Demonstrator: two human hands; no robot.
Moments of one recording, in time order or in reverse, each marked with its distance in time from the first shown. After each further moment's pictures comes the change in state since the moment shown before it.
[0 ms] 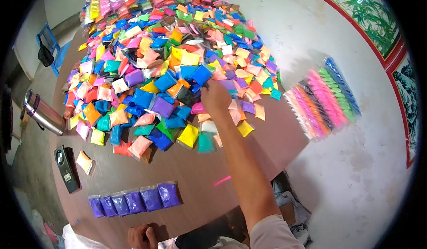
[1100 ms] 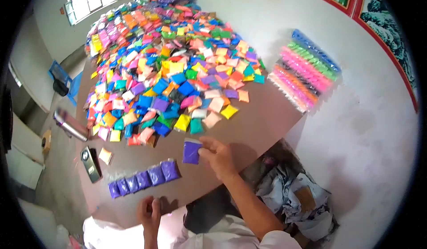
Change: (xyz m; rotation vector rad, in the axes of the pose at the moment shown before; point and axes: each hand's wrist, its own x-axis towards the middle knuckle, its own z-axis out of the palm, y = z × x) left_hand 0.002 0.024 -0.009 -0.191 0.016 -0.033; right_hand -0.270 0.004 -0.128 1.343 -0.283 0.451
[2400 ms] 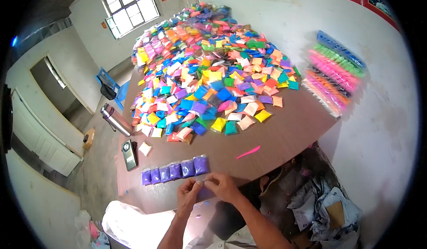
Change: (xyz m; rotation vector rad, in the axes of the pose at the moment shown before) left_hand 0.013 0.028 0.060 -0.433 -0.188 -0.189; right_hand -0.056 0.108 0.012 -0.273 -0.487 -0.224
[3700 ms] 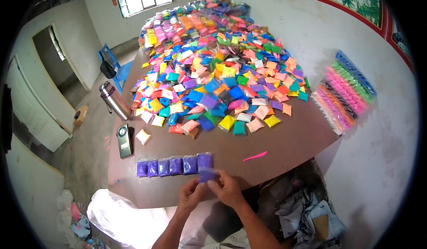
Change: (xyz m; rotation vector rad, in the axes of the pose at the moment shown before) left_hand -0.002 -0.030 -0.003 -0.051 -0.060 -0.040; right_hand -0.004 -0.027 0.008 0.075 0.048 0.072
